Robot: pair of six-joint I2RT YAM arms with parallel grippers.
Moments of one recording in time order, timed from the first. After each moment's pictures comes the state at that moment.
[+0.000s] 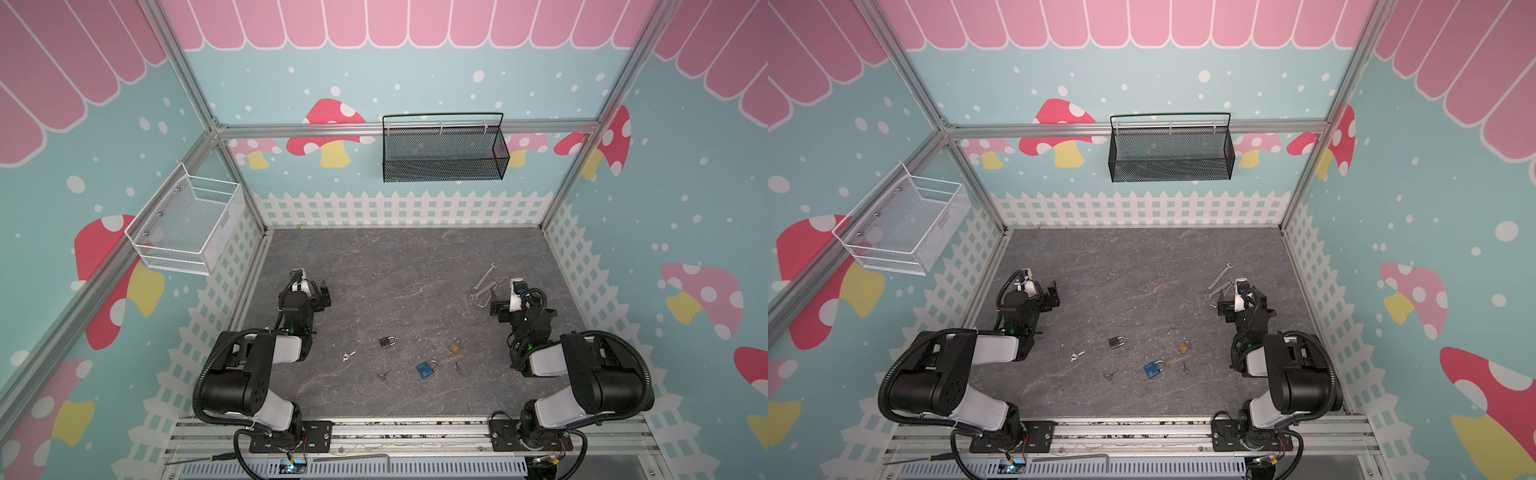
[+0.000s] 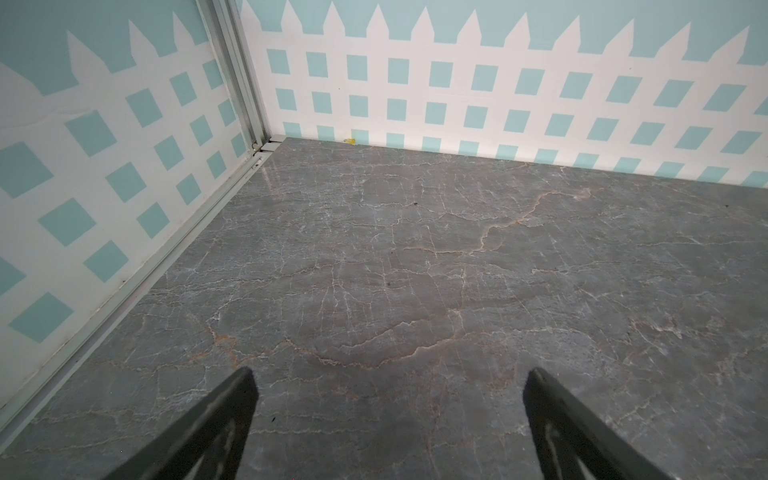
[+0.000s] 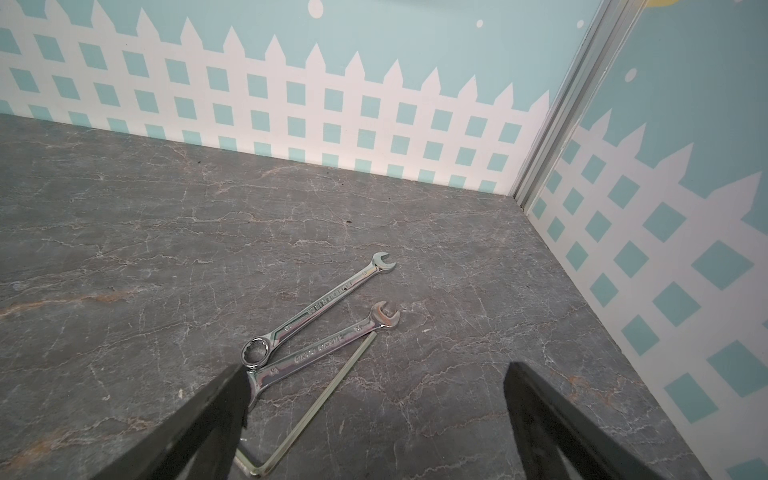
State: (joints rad) left arm -0.05 1.54 0.39 0.86 -0.19 -0.10; right arm -0.01 1.52 0.21 1.16 0.01 -0.16
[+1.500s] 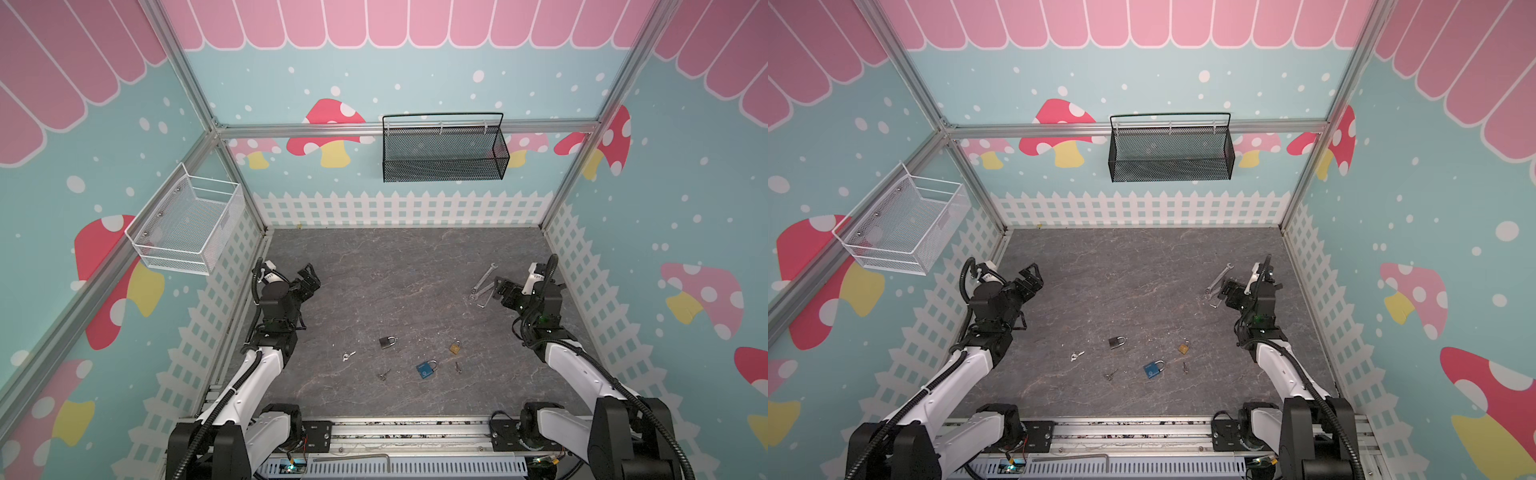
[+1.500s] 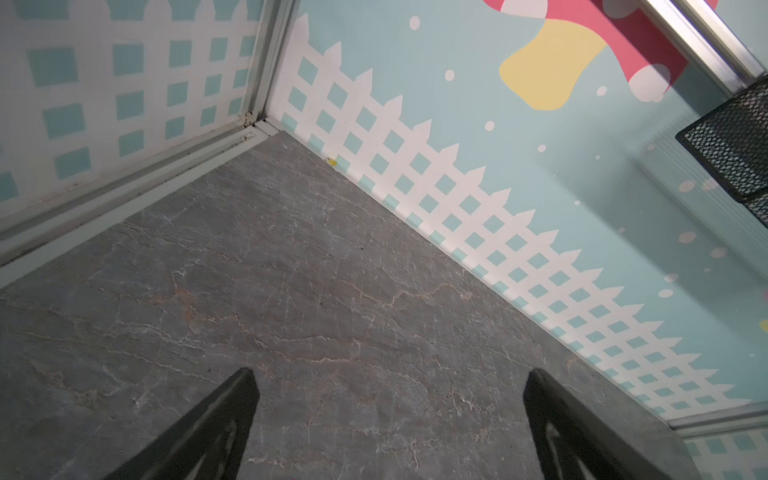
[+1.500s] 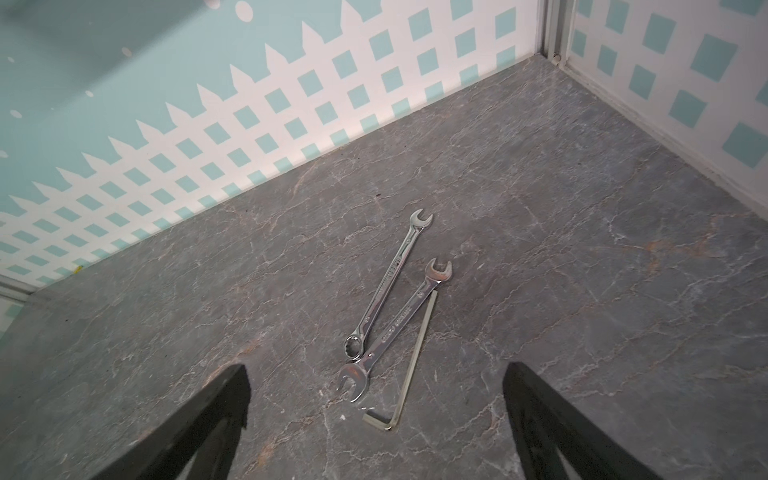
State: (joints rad) left arm -0.01 1.04 0.54 0.21 -0.10 -0.65; right arm -0.01 1.14 0.53 0.18 -0.06 0.41
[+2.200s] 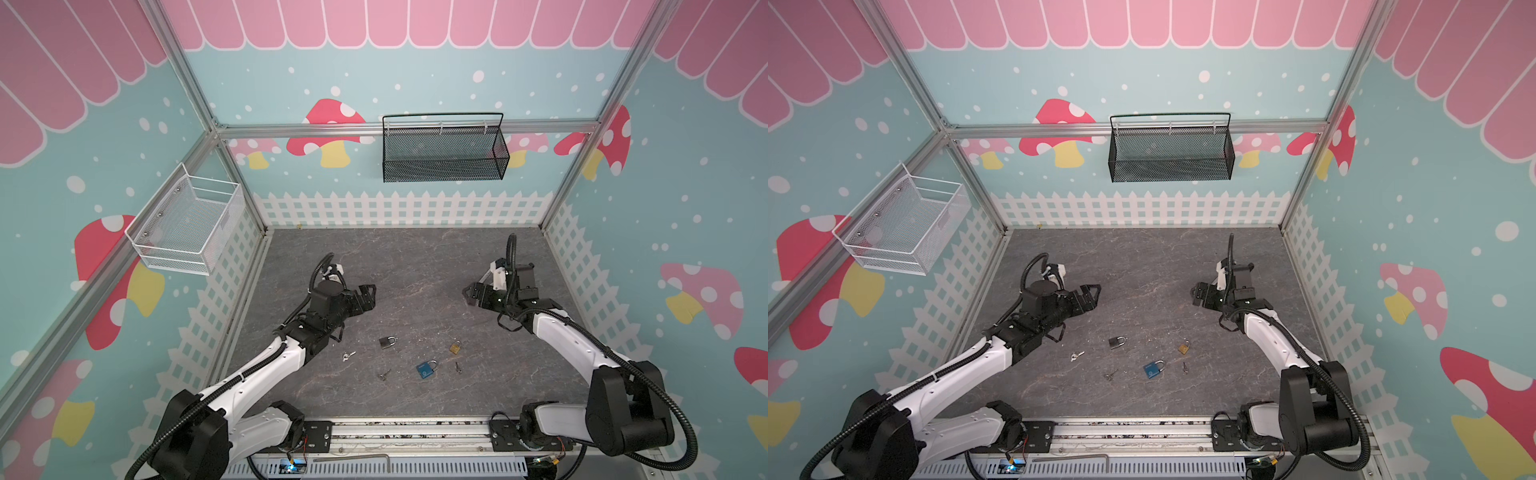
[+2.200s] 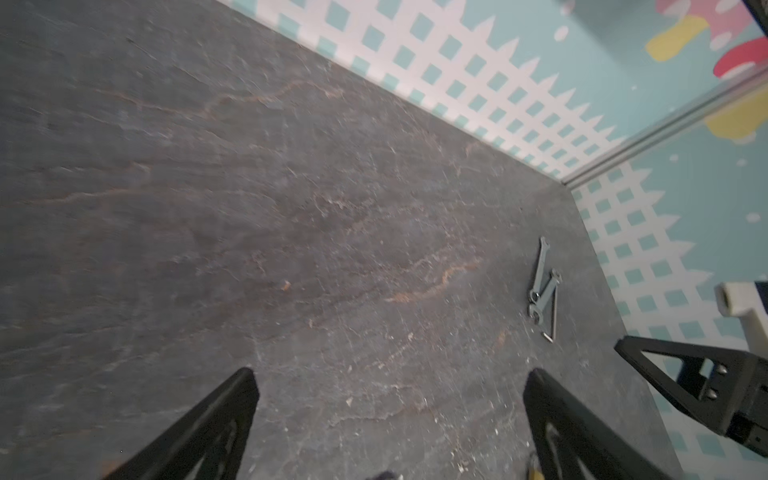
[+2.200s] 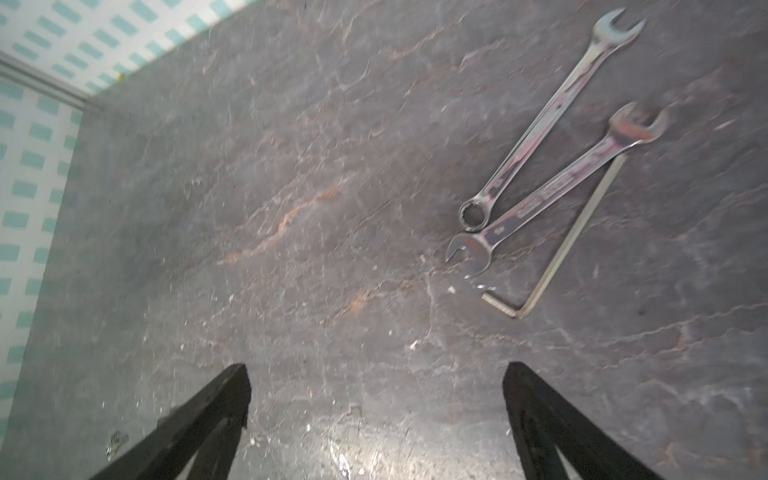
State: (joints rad) left arm -0.52 1.16 0.66 -0.02 -0.05 -0.68; right arm 0.18 1.32 0.79 -0.30 -0.24 0.37
